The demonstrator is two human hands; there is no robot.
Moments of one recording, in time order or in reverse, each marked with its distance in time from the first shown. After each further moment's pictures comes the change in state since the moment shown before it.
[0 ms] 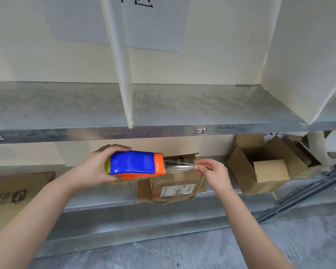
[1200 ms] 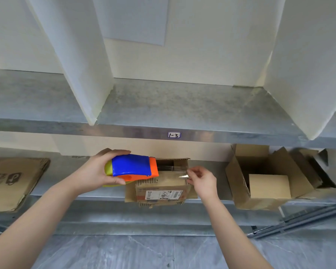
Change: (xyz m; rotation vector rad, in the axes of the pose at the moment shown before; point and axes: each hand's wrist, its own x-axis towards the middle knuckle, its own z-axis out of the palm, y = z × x) left_hand 0.025 0.033 0.063 -0.004 0.023 -0.228; right_hand 0.050 0.055 -0.019 0.075 -0.065 0.123
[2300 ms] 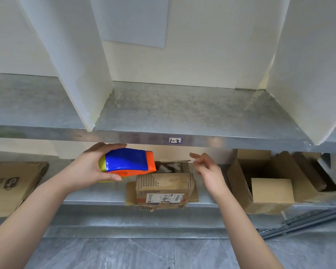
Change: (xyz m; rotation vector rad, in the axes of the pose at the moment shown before) left_hand 0.009 0.012 -0.026 0.076 0.053 -0.020; right_hand 0.007 -0.040 -0.019 0.005 -0.149 -0.232
